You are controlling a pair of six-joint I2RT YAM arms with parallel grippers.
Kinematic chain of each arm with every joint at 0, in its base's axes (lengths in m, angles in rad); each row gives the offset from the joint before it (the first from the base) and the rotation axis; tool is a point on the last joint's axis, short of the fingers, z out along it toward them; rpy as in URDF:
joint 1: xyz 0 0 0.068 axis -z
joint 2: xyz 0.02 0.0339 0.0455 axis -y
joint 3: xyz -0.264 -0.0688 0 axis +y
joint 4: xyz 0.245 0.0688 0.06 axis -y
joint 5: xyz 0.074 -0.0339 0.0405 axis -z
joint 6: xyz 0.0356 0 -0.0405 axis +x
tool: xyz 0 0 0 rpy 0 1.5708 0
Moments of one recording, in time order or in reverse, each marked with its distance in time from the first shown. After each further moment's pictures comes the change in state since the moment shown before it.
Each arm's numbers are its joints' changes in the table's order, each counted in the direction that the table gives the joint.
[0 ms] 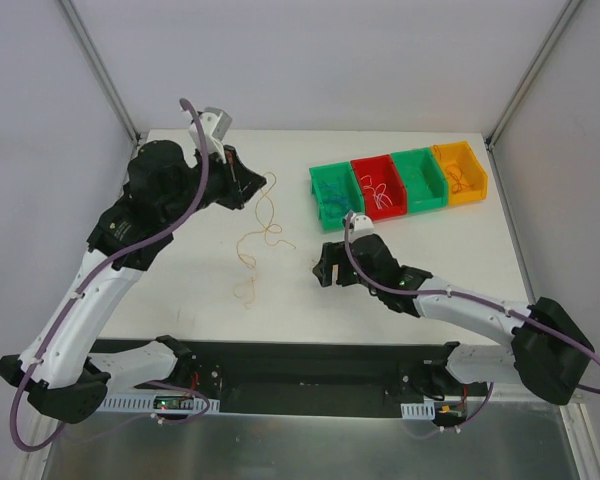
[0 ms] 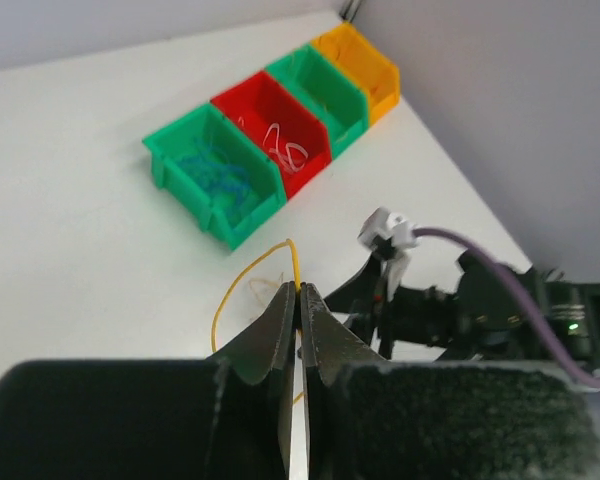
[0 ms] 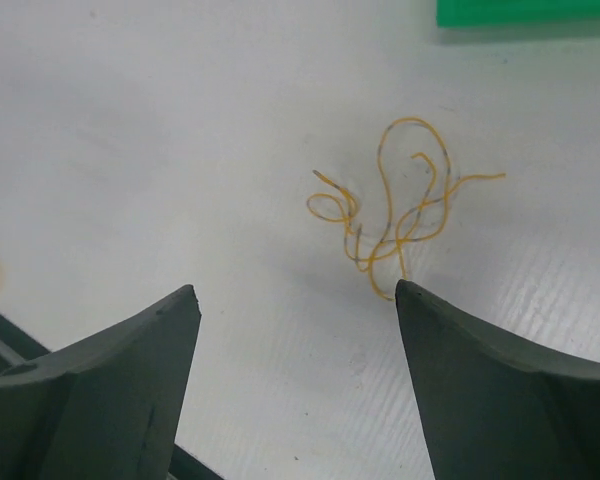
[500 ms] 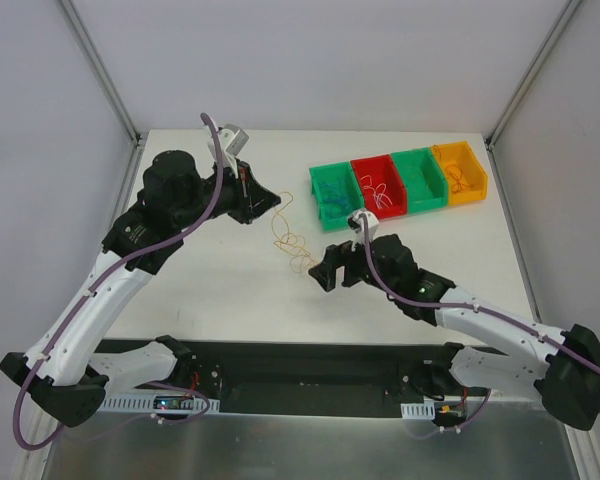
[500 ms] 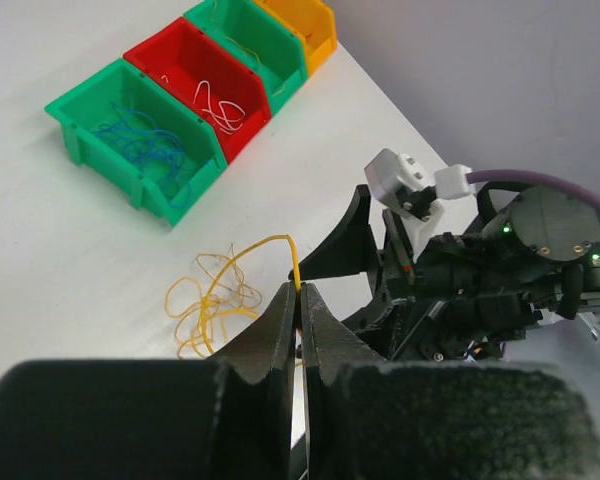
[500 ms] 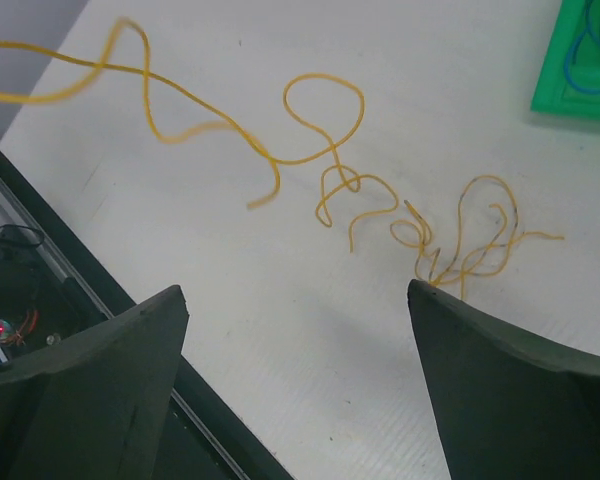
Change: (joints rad) left arm 0.000 0.021 0.181 0.089 0.188 -0.017; right arm 0.000 0.200 0.035 0.031 -0.182 -0.106
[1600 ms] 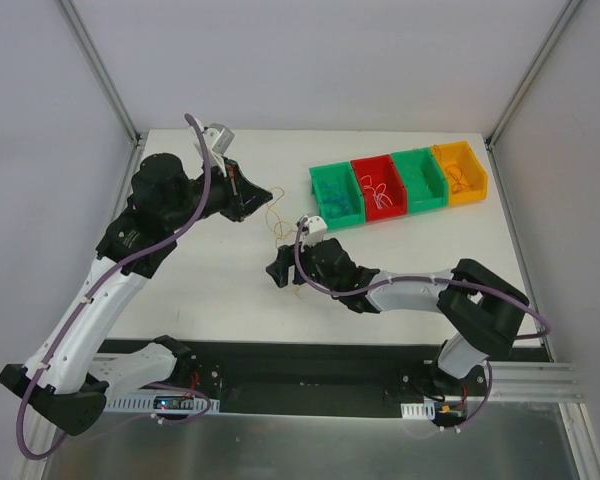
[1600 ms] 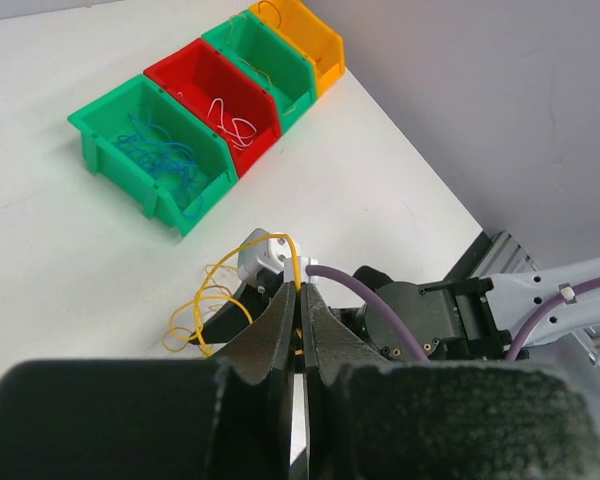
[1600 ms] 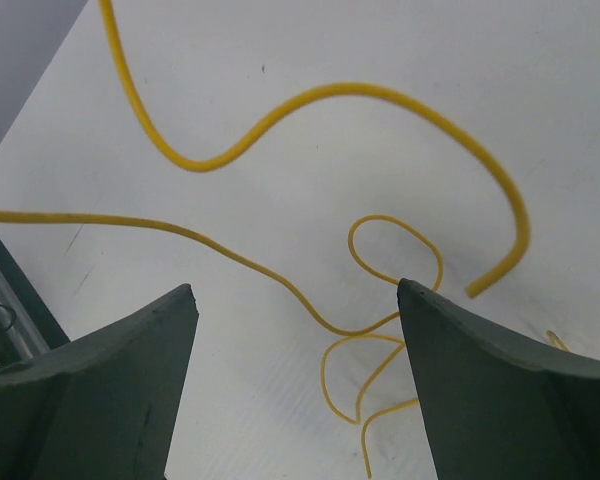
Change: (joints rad) left arm -0.069 0.041 0.049 0.053 0.029 -0.027; right arm -0.146 -0.554 -0.145 0.455 0.138 0.080
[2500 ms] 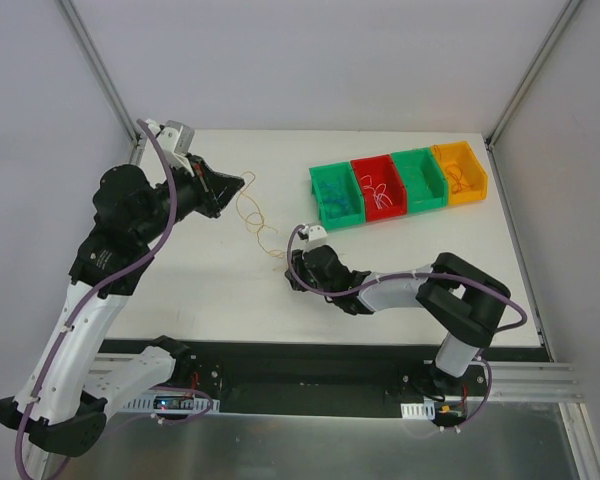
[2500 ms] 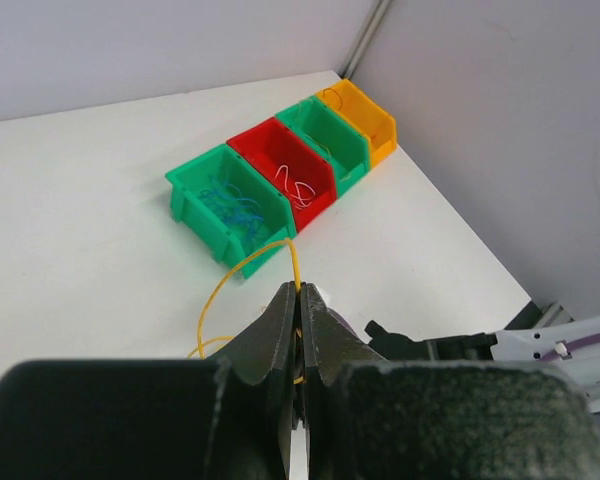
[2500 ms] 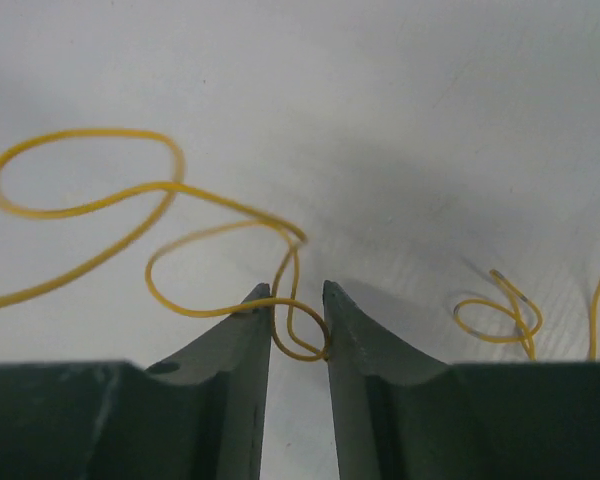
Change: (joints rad) left arm -0.085 0.114 0.000 0.011 -0.080 0.032; right arm -0.003 -0.106 0.004 -0.064 0.107 0.031
